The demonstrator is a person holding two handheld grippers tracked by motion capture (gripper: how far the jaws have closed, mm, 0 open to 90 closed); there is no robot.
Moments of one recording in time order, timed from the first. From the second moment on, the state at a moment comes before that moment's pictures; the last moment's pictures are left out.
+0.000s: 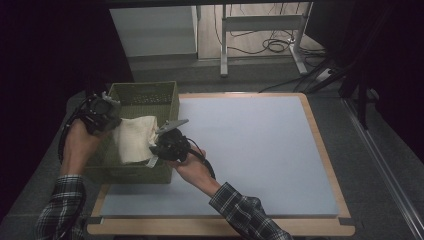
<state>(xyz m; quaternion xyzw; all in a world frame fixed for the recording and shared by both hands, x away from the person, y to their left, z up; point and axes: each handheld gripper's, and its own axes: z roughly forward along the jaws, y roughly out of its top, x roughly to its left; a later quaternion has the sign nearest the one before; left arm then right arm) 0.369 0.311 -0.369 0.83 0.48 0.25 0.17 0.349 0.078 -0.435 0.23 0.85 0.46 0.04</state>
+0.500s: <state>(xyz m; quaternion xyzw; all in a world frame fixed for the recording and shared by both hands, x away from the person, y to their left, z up) 0.378 0.307 -0.397 0.84 0.47 0.23 0.17 0.345 0.097 -0.455 0.25 0.86 0.44 0.04</state>
